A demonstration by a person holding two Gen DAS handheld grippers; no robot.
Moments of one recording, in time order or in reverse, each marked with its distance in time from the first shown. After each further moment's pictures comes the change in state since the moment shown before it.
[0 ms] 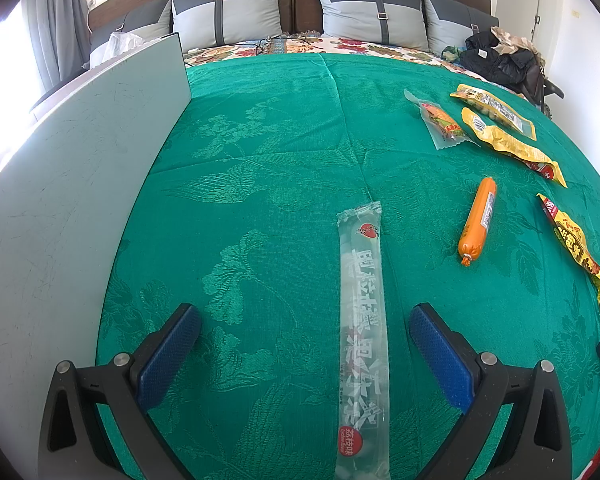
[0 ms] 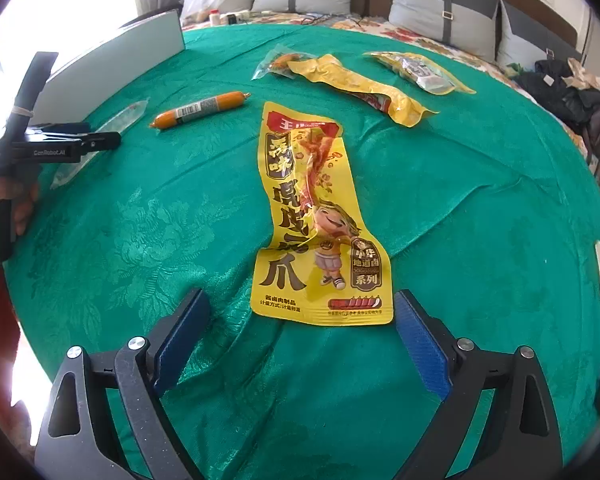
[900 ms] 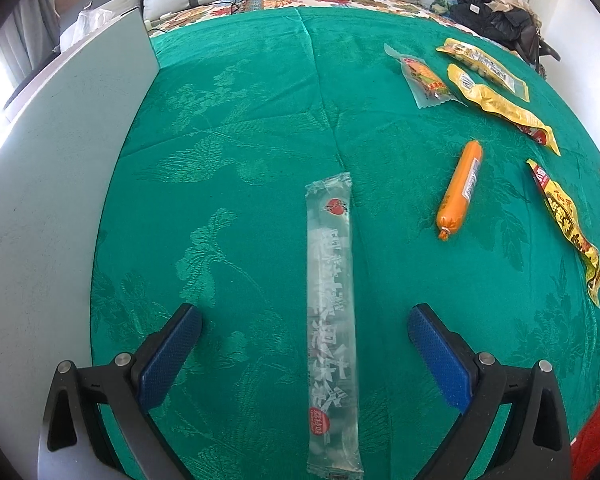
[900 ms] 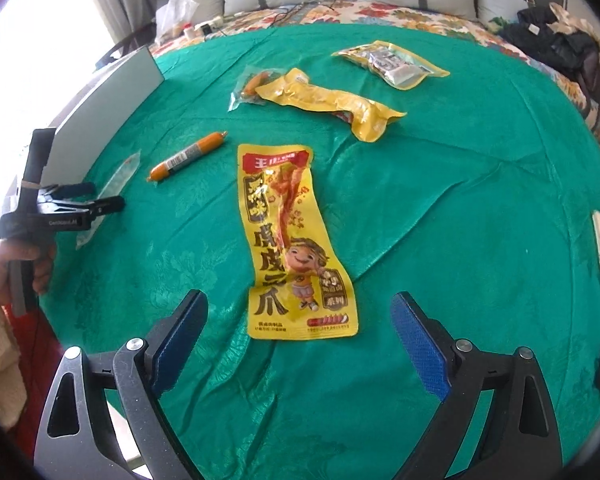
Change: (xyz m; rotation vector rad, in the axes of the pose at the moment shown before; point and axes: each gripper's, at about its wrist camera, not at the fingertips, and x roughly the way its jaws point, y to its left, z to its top) left arm 0.003 -0.020 0.013 0.072 0.201 -0.042; right arm -0.015 -0.019 0.055 0.099 0.091 0.067
